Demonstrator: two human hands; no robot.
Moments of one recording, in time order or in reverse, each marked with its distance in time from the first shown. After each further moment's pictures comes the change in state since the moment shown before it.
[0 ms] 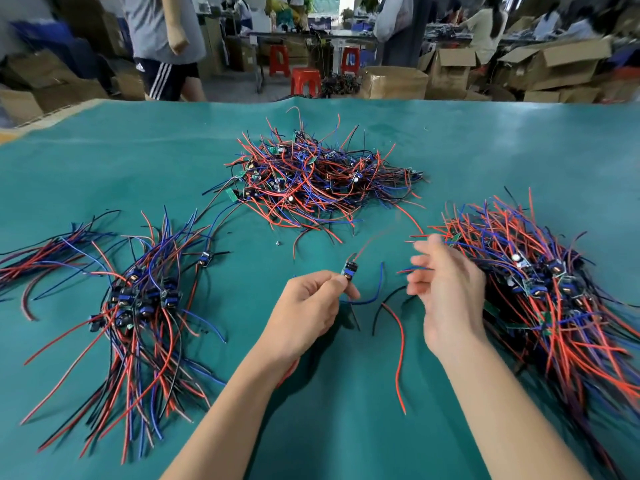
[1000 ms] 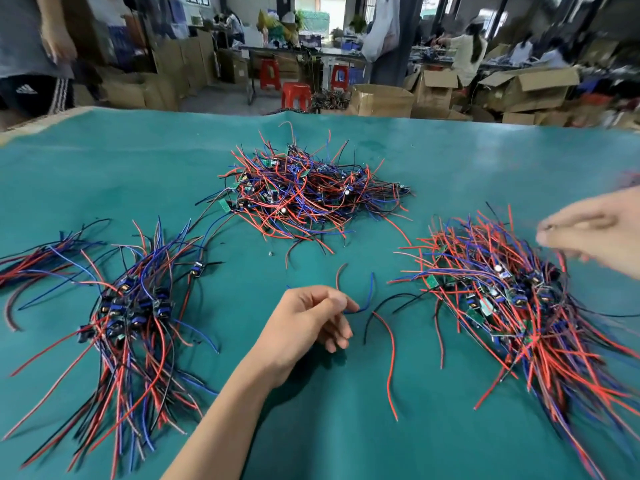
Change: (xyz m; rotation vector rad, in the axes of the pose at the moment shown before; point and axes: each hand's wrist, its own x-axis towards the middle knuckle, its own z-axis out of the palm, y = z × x) left_hand -0.002 0.005 0.001 -0.049 -0.094 -0.074; right_hand 0.071 -0.173 -0.121 -1.296 -0.203 -0.278
